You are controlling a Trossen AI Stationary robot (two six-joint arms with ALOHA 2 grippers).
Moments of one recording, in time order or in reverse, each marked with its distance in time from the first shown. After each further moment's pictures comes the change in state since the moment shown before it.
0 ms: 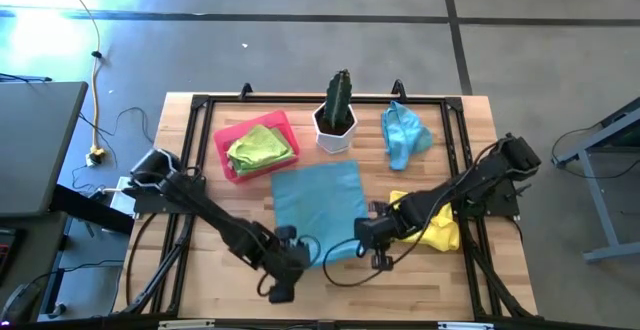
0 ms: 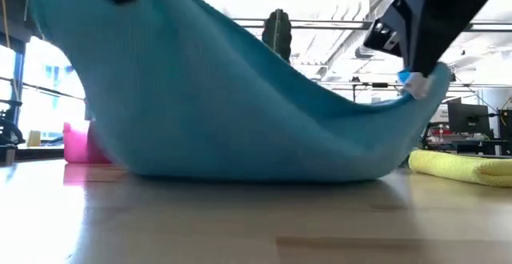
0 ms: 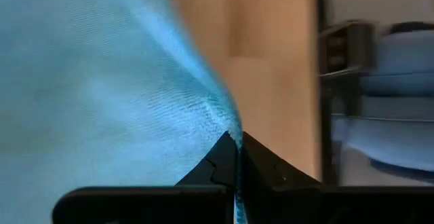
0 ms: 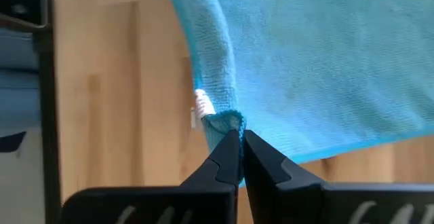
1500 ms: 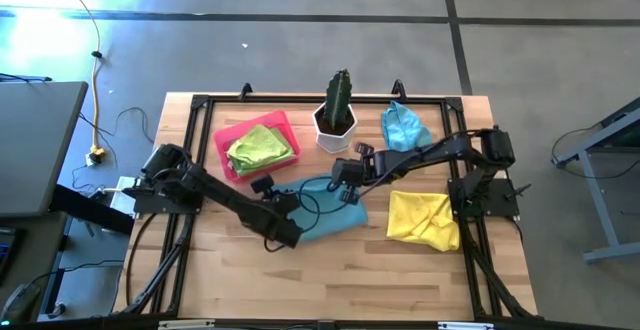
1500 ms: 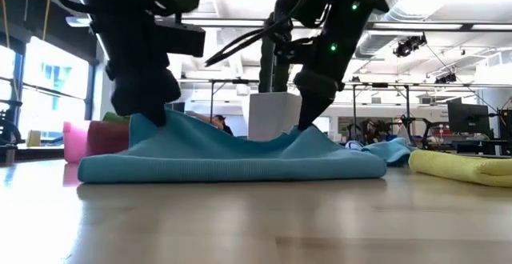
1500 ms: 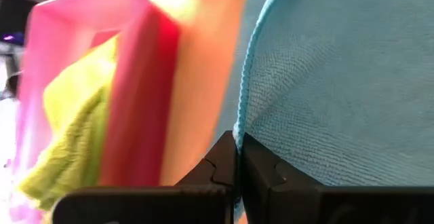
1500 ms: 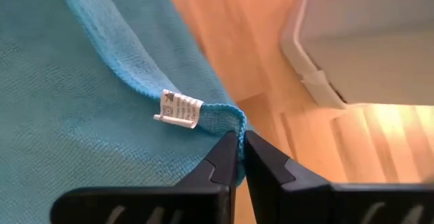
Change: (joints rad) left arm 0.205 0.029 -0.218 -0.379 -0.616 -0.255; right arm -0.431 0.137 -0.001 0.124 0.403 -0.284
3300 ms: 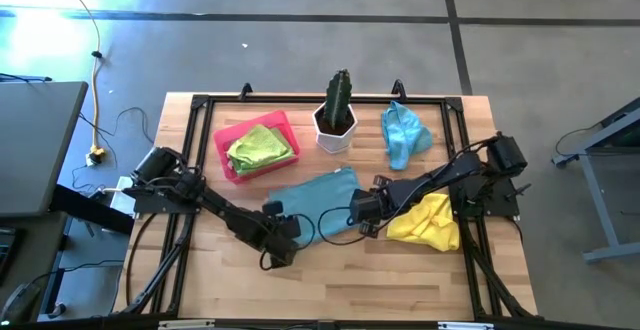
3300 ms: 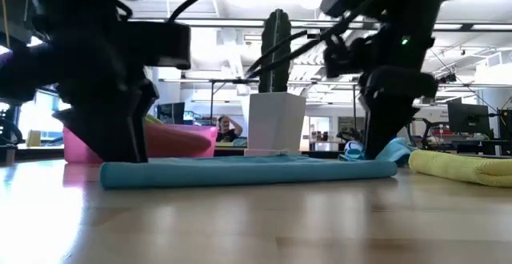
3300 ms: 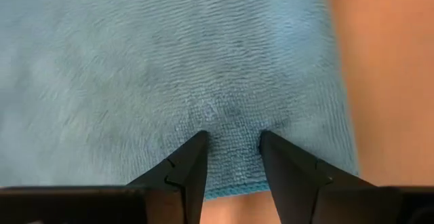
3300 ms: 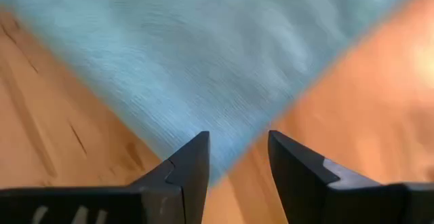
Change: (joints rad) left arm -0.123 -0.005 -0.160 0.524 0.419 0.198; right arm 0.249 -0.059 -0.167 -0.073 -0.134 0.323
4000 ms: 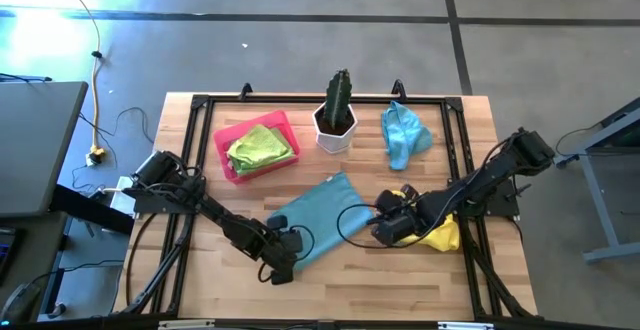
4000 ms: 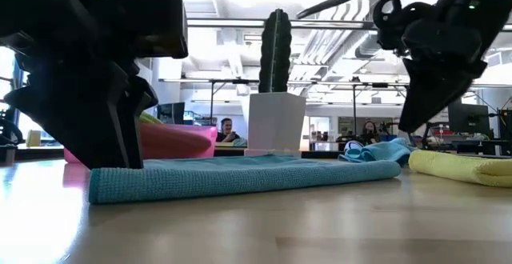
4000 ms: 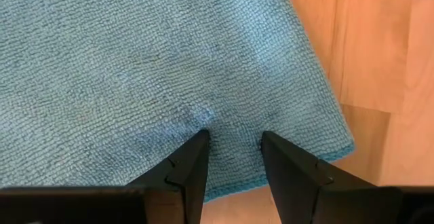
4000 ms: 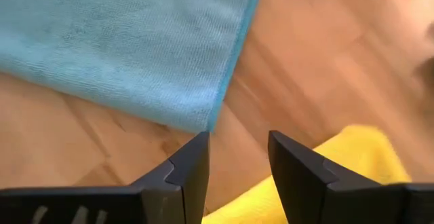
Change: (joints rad) left arm -0.051 0.006 -0.003 0.174 0.057 -0.014; right arm 0.212 -0.213 -0.165 0.009 0.203 0.542
